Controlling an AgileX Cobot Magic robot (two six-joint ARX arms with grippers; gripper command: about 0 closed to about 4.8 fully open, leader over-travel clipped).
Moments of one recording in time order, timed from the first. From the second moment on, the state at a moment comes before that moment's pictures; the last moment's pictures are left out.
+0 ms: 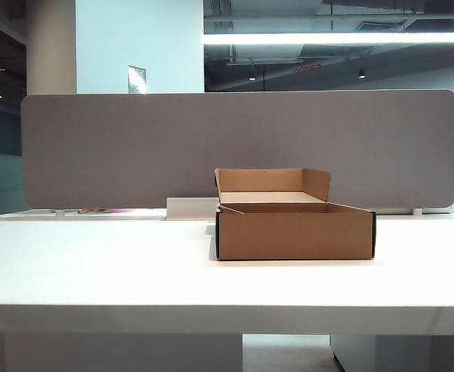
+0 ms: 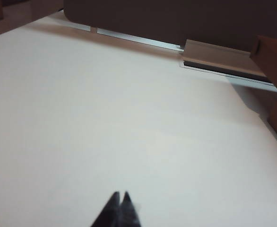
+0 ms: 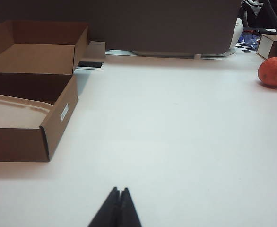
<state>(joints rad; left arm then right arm) -0.16 0.00 0.00 -0.10 -0.19 -0.18 -0.06 0.00 0.01 -0.07 -0.03 -0.05</state>
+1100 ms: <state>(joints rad) -0.06 0.00 0.00 0.04 0.08 -0.02 -0.06 0.00 0.01 -0.07 -0.03 -0.05</state>
